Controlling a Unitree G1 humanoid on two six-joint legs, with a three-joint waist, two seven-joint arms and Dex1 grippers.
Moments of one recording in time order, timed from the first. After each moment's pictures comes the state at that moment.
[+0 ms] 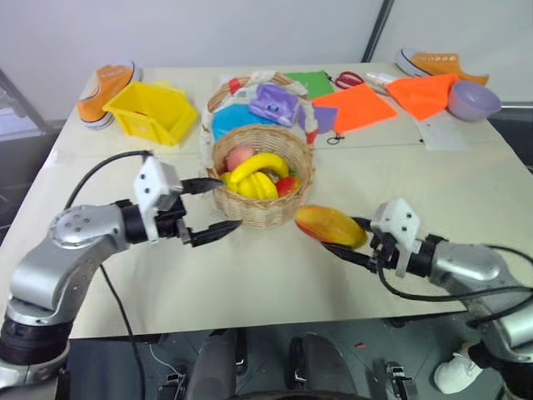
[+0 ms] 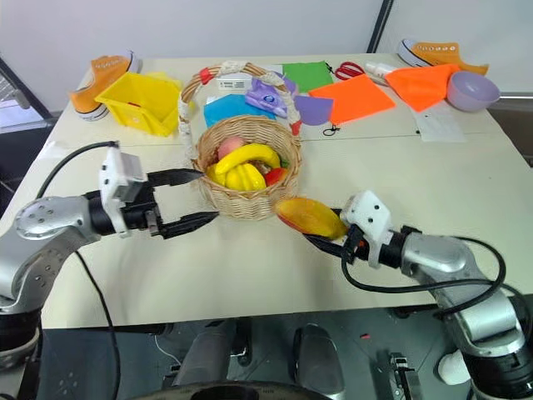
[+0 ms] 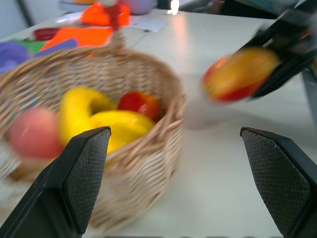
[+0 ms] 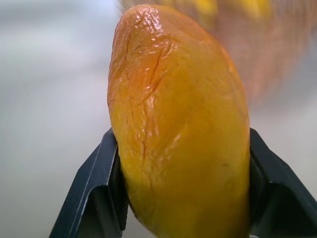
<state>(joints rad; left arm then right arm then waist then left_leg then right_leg) -0.23 0.75 0.17 -0.46 -0.65 0.60 -0.87 -0.19 -0.74 -0.08 -0.62 0.54 0.62 0.75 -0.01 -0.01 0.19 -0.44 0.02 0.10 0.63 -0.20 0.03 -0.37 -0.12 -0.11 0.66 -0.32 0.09</state>
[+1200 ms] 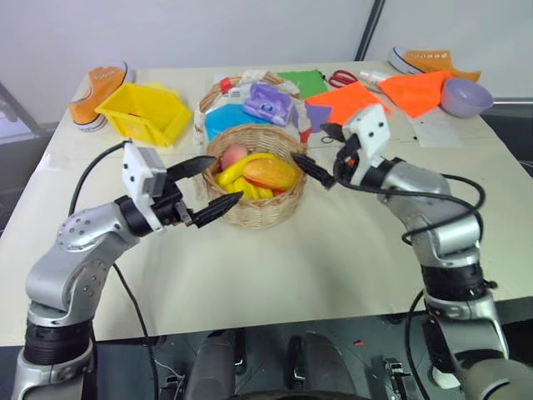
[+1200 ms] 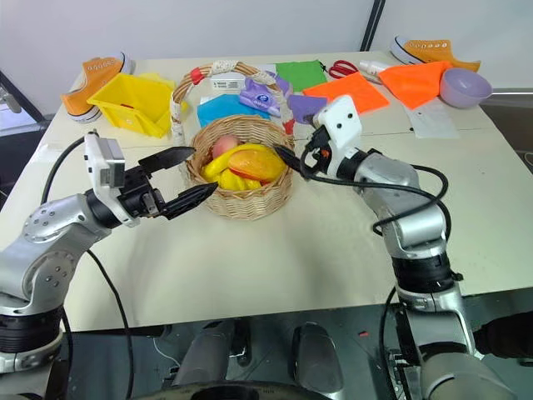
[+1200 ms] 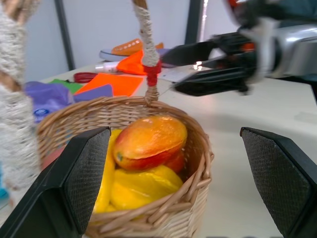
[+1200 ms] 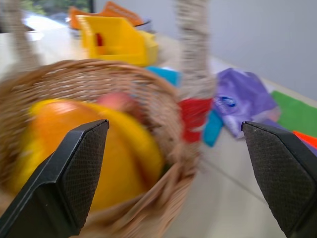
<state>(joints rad) -0.27 0.60 0.18 -0.47 -0.68 0.53 -0.75 -0.67 -0.42 0.03 -0.08 0.29 0.52 0.51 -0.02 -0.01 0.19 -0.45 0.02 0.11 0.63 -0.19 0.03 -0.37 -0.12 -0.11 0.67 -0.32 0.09</state>
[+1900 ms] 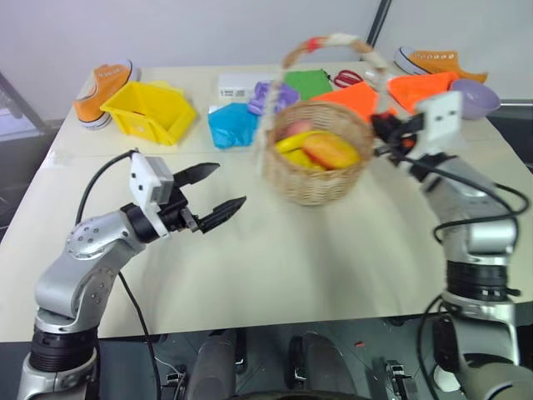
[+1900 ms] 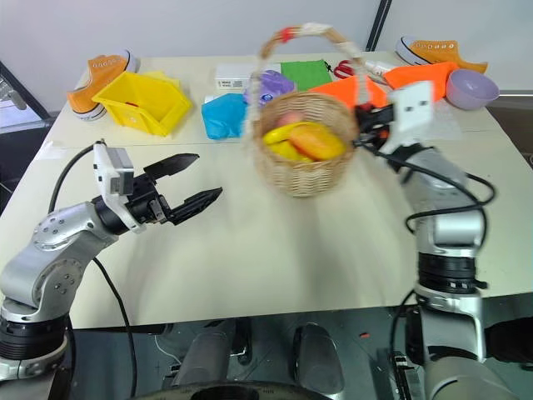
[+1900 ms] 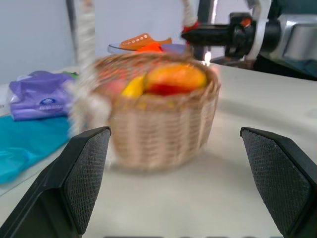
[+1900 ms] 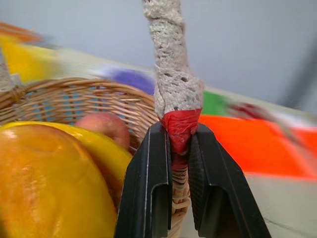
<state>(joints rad) -0.24 0.57 0.12 -0.48 -0.65 0.51 -0.73 -0.52 -0.59 -0.33 -0.08 0.29 0.50 0.38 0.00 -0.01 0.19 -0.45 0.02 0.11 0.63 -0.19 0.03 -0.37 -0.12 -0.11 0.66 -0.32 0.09</state>
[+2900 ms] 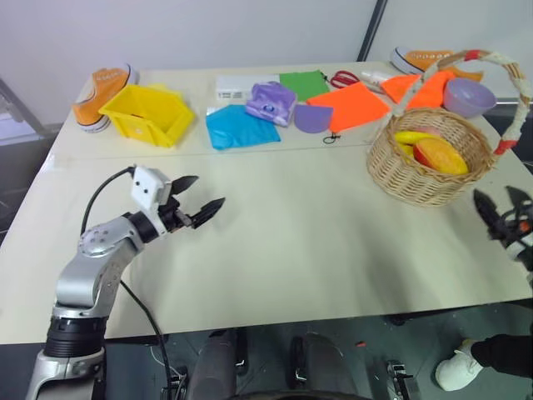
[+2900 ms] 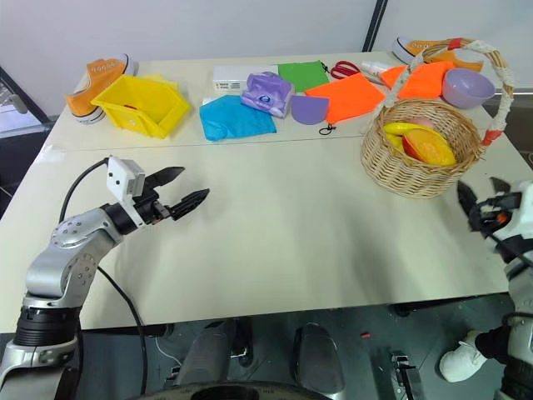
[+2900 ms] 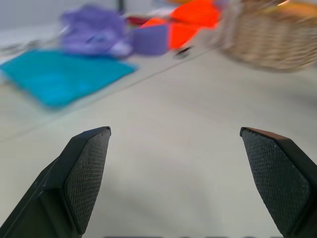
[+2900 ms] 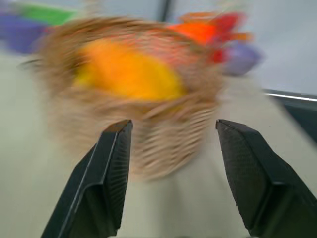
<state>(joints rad) -0.20 0.55 0.14 -0.16 -0.46 0.37 -0.68 0.10 -0.62 -0.64 -0.26 0.45 0.36 0.51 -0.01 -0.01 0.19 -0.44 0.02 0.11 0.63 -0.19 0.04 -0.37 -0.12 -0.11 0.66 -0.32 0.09</state>
